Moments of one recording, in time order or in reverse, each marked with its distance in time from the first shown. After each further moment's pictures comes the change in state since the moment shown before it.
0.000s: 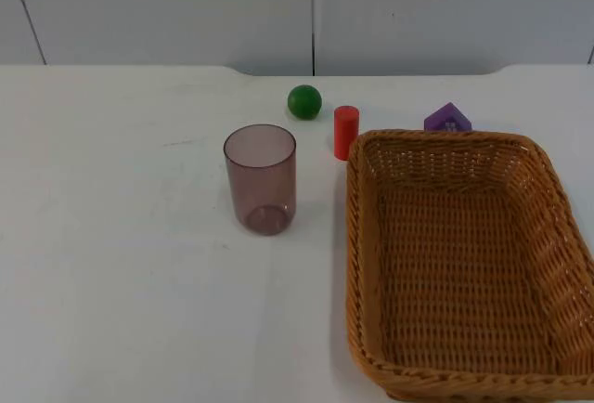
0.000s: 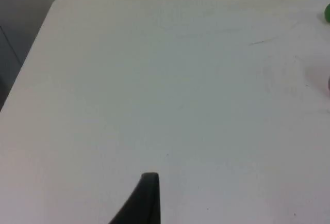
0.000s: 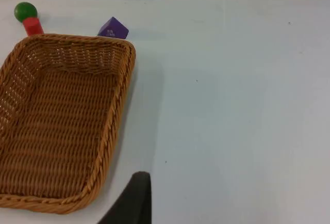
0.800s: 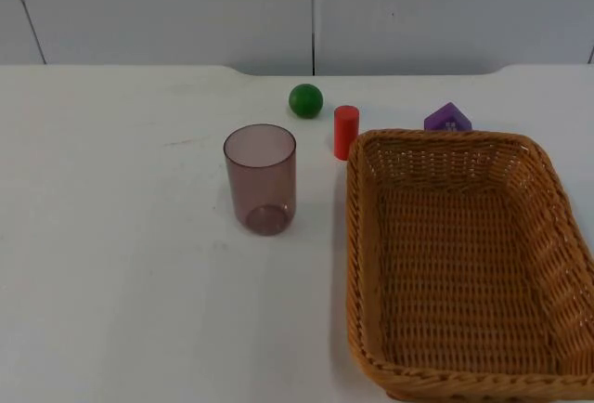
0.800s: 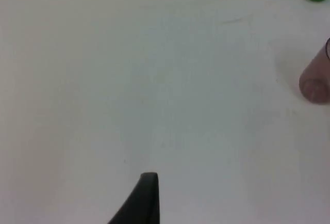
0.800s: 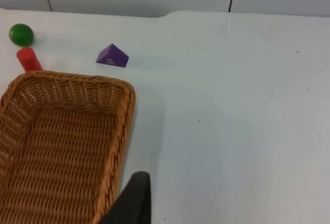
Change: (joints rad) right arm 0.000 0.583 -0.225 0.000 -0.251 -0.007; left arm 0.000 0.679 -0.225 -0.125 -0.181 0.014
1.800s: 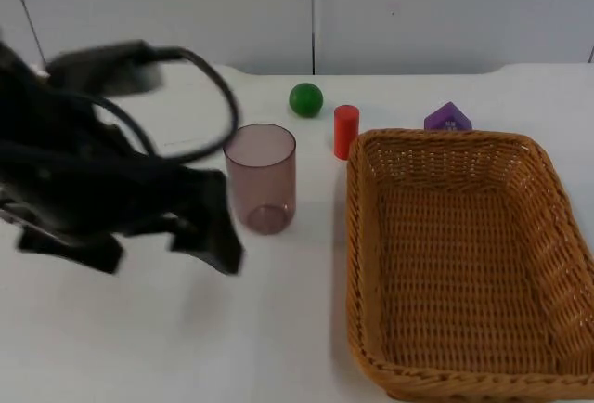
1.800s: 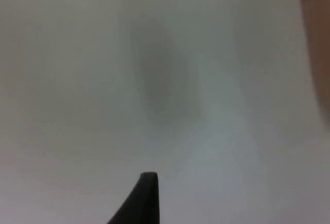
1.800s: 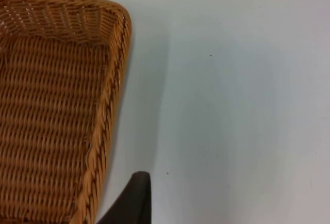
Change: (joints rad) right arm 0.000 0.287 0.000 0.000 -0.037 0.000; left arm -0.423 0.907 -0.035 -0.376 -0.355 0.222
